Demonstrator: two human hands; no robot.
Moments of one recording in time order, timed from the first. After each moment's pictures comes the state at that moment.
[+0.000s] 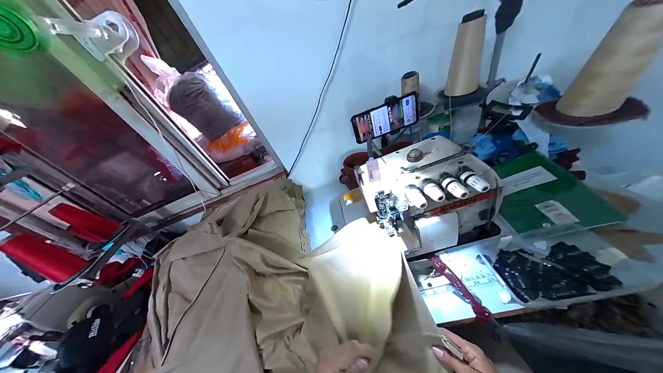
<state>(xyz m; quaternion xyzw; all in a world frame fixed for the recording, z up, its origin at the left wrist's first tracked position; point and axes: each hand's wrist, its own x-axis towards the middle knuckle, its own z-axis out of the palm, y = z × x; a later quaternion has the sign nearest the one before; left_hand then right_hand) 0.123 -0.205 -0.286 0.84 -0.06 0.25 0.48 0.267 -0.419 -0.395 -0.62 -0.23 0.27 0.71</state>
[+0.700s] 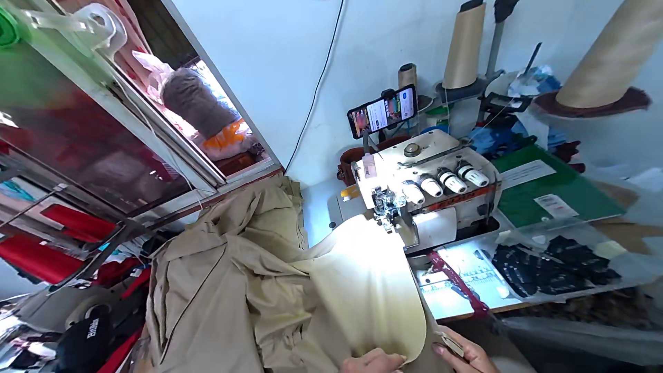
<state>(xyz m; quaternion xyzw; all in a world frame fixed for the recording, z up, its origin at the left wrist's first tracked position) 0.134 -0.232 -0.307 0.91 -0.07 0.17 0.37 0.263 -0.421 -0.395 -0.61 -0.23 0.25 0.72</state>
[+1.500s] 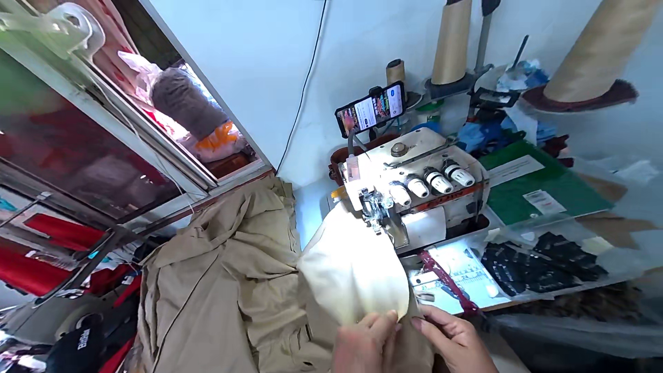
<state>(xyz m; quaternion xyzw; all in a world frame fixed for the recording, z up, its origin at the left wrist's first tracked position) 0.188 -0.252 -0.268 0.96 0.00 0.21 0.18 0.276 -0.396 -0.348 -0.58 -0.19 0.16 0.78</state>
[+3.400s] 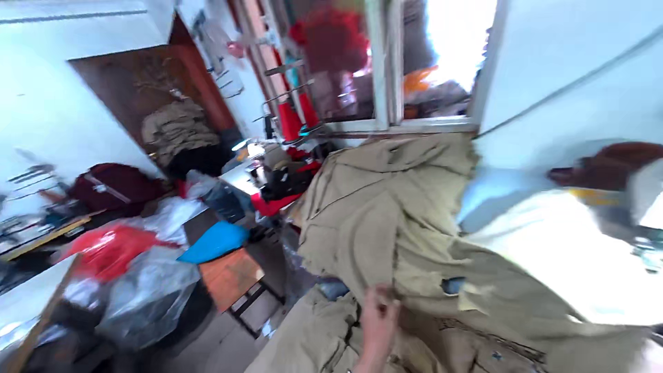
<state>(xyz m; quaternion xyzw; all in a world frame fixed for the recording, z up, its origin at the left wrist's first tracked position) 0.048 -0.205 -0.360 0.62 0.49 0.39 0.47 0.380 -0.359 -0.383 -0.80 -0.51 -0.04 0.32</state>
